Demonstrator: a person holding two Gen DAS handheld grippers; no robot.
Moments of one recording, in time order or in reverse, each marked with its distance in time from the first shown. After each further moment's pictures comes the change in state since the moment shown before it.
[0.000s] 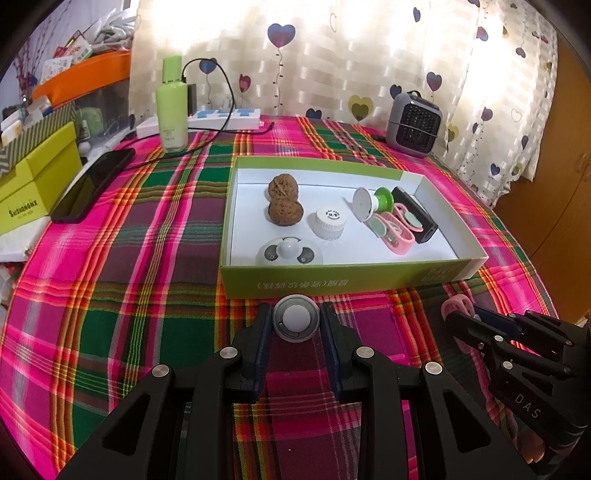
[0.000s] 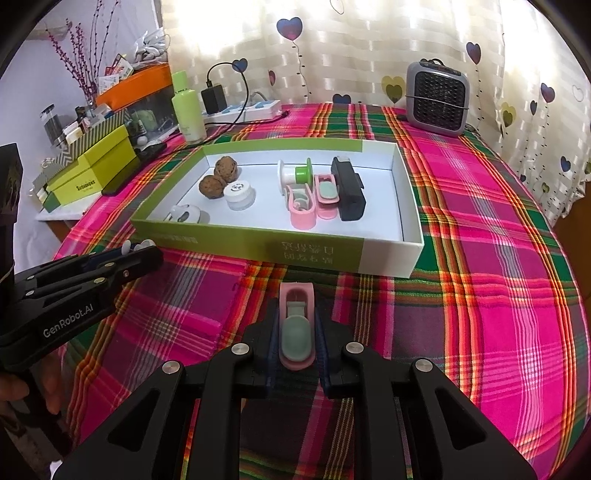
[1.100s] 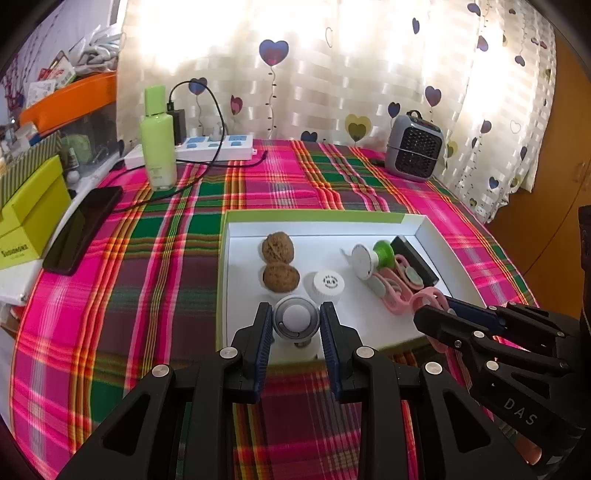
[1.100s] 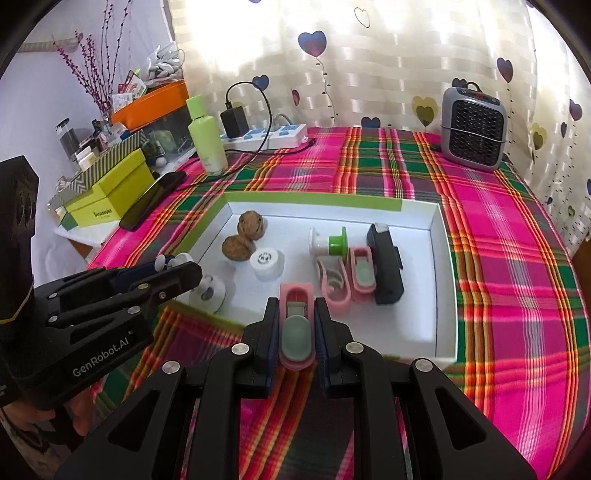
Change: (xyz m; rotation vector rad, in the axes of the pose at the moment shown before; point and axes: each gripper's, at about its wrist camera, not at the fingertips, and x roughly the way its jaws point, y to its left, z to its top) left arm 0.011 0.000 0.053 0.016 -0.034 -0.016; right arm 0.015 0.008 0.059 -0.018 -0.027 0.095
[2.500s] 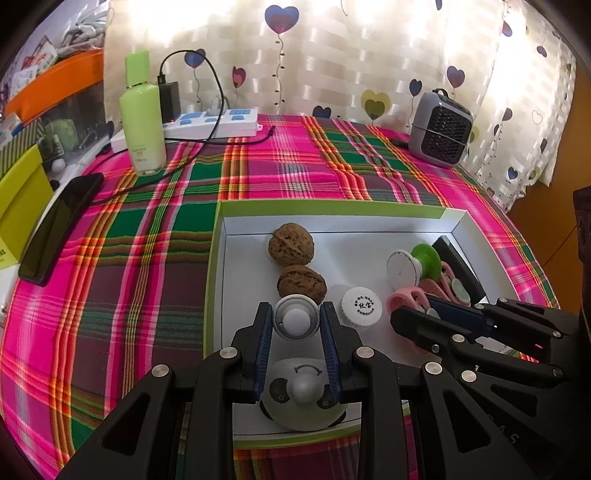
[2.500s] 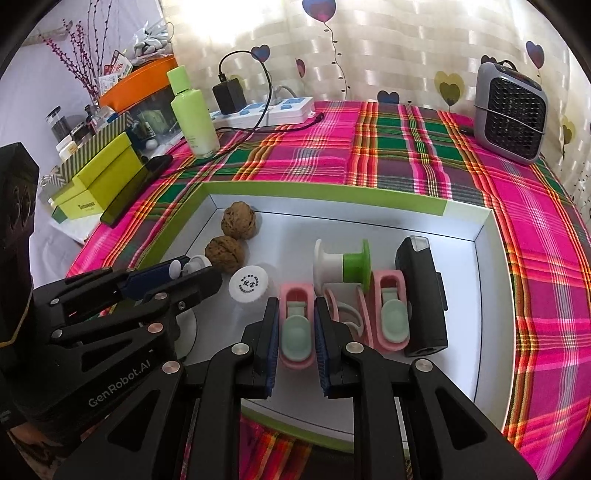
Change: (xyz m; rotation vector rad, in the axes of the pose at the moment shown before) left arm 0.056 0.008 0.016 -0.007 0.083 0.031; right arm 0.058 -0.008 0.022 -0.011 0.094 0.036
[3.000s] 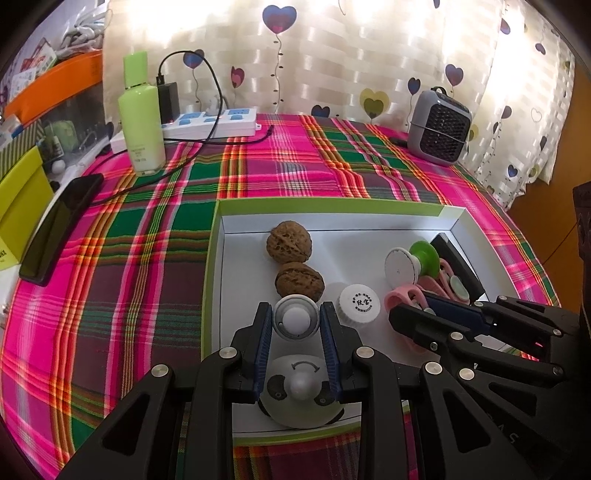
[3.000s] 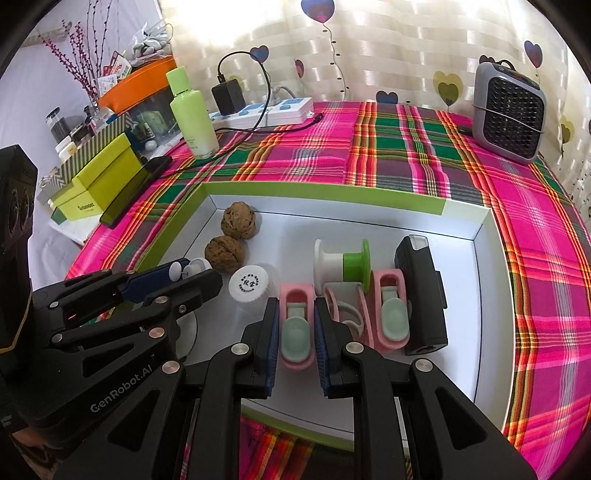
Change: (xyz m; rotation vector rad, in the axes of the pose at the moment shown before) left arm 0.000 -0.001 0.000 0.001 0.002 -0.004; right arm 0.000 0.001 -0.001 0.003 -0.001 -0.004
